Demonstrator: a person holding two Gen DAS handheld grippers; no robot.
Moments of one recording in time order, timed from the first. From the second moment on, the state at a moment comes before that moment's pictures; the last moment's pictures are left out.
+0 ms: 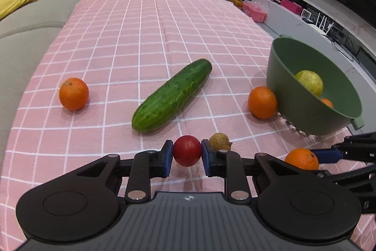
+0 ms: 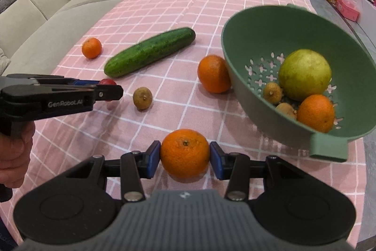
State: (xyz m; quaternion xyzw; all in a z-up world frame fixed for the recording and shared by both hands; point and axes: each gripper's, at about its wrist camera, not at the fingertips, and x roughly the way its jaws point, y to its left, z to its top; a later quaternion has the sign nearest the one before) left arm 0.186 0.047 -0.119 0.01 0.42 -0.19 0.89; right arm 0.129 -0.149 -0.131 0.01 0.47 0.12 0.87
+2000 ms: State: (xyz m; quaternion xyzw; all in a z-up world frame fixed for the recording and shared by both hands) left arm 0.116 0.096 -0.130 0.04 0.45 -0.04 0.89; right arm 0.195 -0.291 -0.042 0.10 0.41 0.06 0.91
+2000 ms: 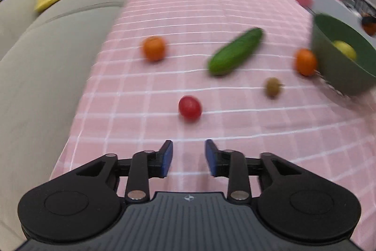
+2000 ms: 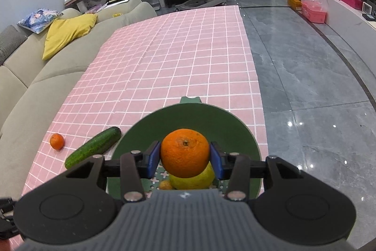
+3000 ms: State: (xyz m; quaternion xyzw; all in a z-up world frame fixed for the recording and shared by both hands) left arm 0.170 0.128 -0.157 -0.02 0.37 0.00 0.93; right arm 0.190 -0.282 -0.044 0.09 0.41 0.07 0.90
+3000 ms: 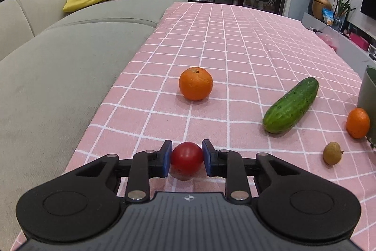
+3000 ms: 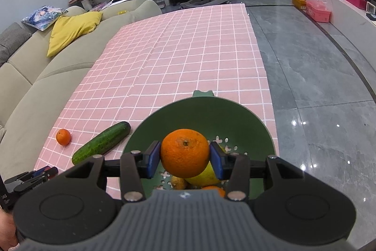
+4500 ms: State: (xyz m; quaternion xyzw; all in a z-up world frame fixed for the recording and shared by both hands) left arm 0.191 0.037 -0.044 0.05 0.31 -0.13 0.94; right arm 0.194 -0.259 -0.035 0.09 0.37 0.09 0.92
